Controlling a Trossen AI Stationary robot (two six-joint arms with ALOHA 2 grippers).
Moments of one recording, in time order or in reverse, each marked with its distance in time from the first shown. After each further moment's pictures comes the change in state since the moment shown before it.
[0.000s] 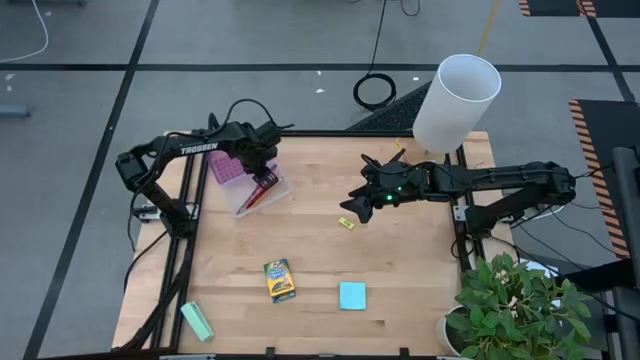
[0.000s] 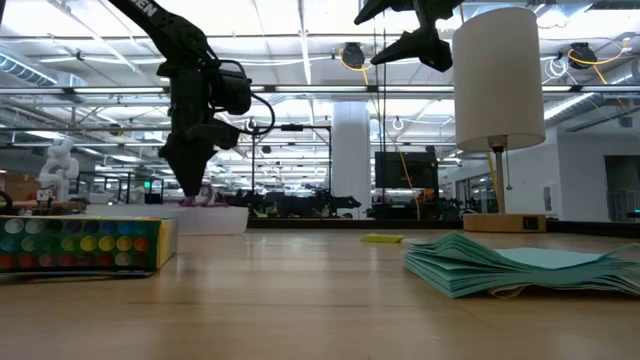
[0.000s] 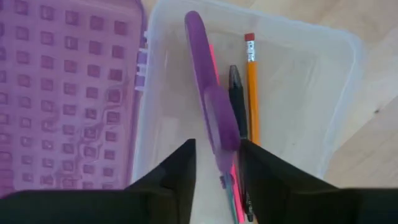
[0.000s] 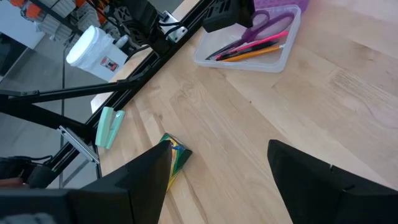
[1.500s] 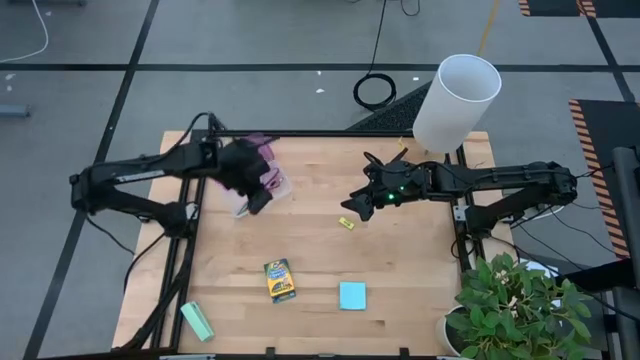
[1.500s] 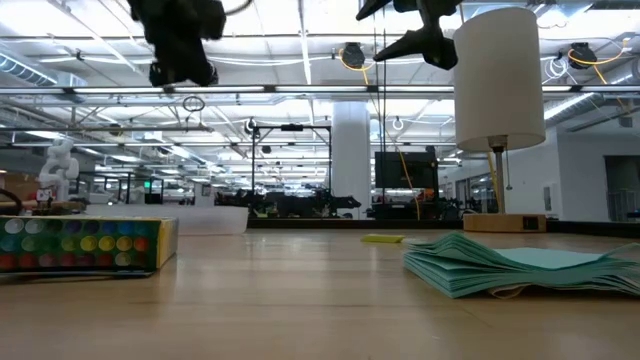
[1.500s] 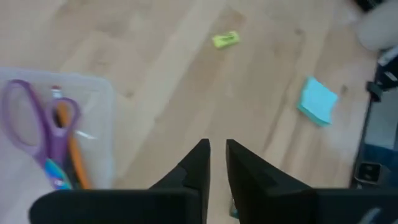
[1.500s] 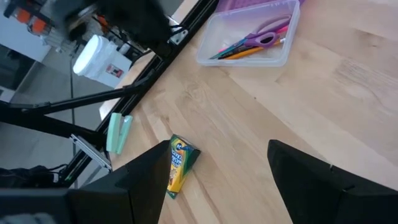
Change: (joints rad) left arm -0.375 -0.444 0.000 0.067 0.181 -0.318; right arm 0.001 -0.015 0.000 -0.008 -0.008 0.080
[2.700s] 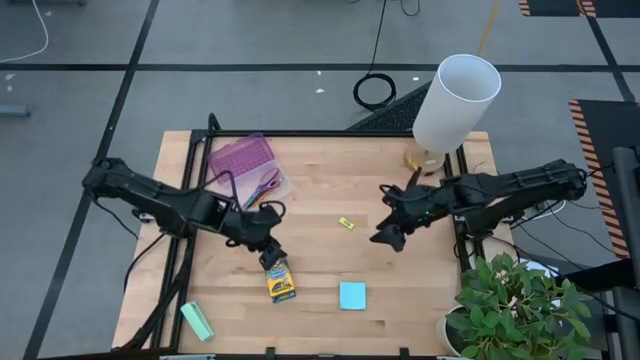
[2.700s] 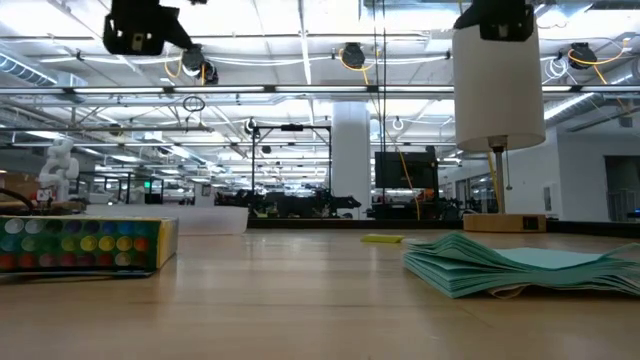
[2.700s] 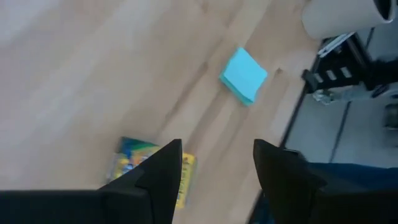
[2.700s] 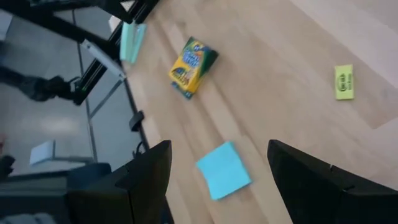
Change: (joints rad) left arm -0.555 0.132 0.000 0.223 -0.232 -0.628; right arm 0.209 -0.131 0.000 -0.289 -0.099 0.081
